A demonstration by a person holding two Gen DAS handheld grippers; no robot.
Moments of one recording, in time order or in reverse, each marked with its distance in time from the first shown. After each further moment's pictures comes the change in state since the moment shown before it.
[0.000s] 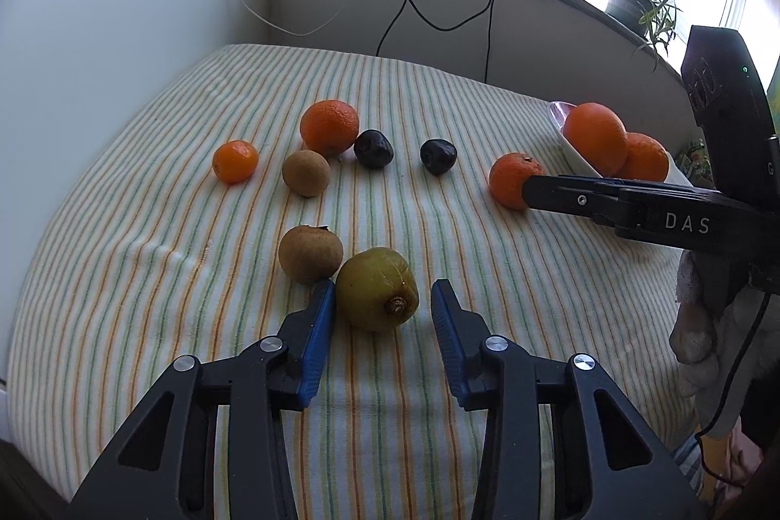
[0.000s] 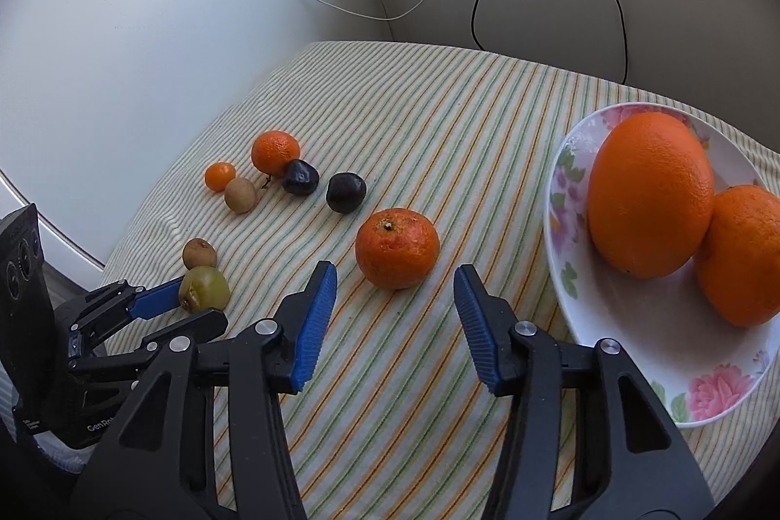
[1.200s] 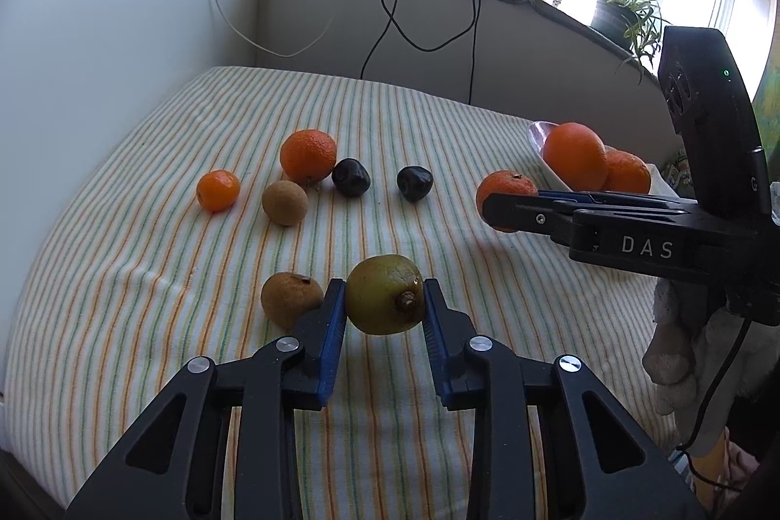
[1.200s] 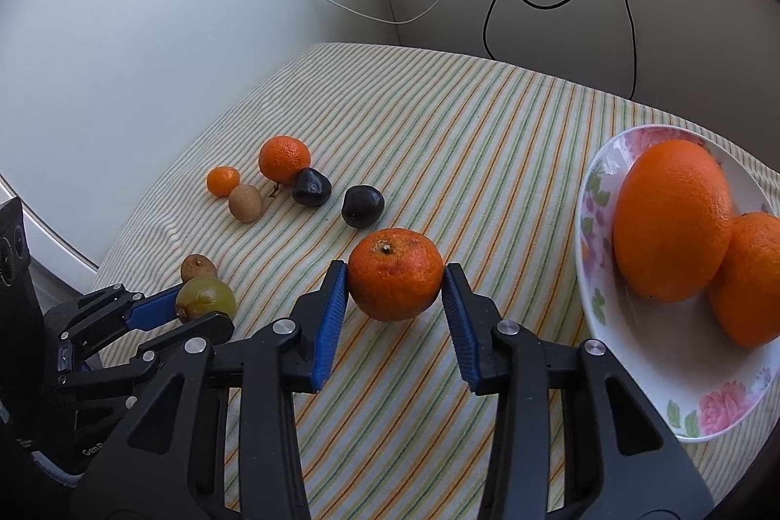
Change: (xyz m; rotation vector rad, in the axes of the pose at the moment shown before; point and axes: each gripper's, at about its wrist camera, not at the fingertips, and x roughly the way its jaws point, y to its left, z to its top) left arm -0.007 -0.010 0.008 0.005 -0.051 -0.040; right arm -0.001 0.014 0.003 -0.029 -0.020 -0.008
